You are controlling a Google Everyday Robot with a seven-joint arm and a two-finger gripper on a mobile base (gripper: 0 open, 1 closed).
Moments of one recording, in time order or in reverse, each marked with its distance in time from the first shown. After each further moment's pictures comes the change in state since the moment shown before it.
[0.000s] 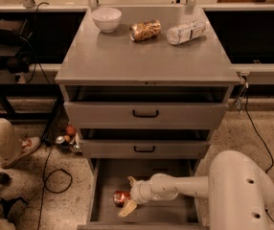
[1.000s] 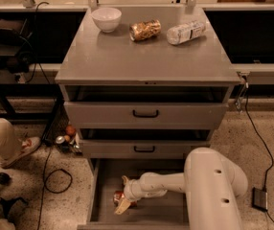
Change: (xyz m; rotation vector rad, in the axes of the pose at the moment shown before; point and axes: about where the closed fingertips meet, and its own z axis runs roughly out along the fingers) arm 0.008 -0.018 0.059 0.000 0.048 -0.084
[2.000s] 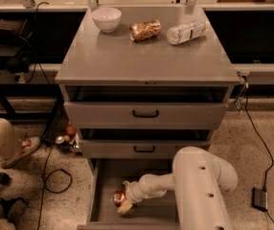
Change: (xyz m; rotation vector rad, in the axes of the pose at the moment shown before) arm 0.034 -0.002 0.020 -0.002 0.083 0.001
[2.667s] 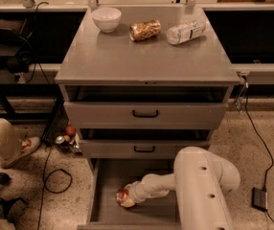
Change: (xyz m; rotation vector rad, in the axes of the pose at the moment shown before) arm 0.015 -0.007 -0.008 0.013 0.021 -0.003
